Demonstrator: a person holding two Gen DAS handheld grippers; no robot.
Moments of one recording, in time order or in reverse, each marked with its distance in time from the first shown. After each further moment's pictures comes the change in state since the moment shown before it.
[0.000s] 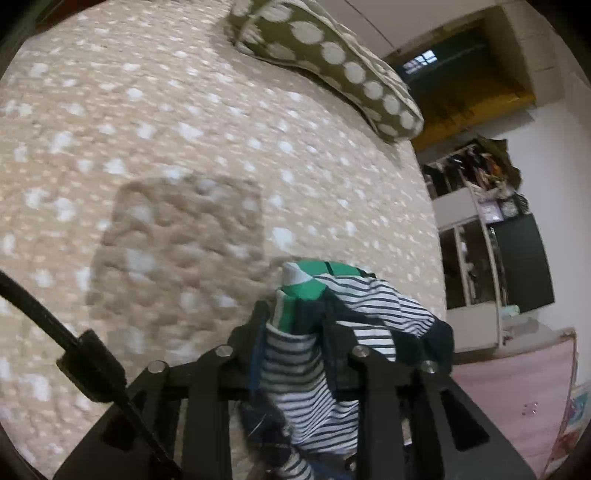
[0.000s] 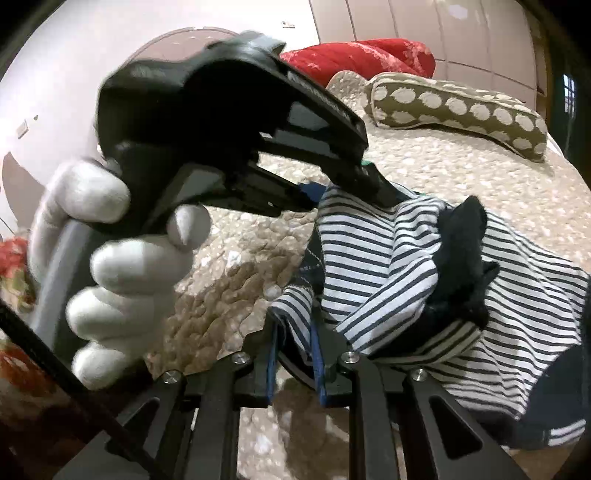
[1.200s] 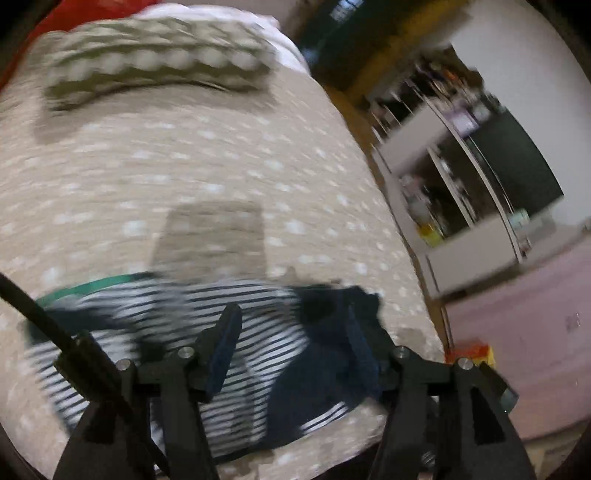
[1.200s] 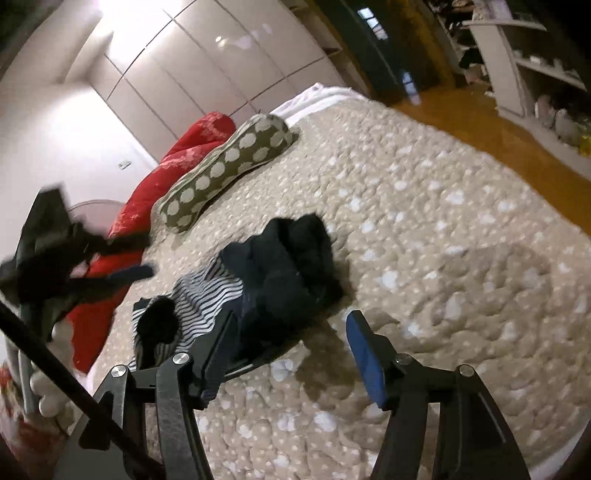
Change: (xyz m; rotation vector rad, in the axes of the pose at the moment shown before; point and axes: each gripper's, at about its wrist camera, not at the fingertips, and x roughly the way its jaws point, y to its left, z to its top) left arm 0.078 -0.211 -0.036 0.392 0.129 0.038; right arm -0.162 -0.214 -0.111 0.705 -0.302 -0.180
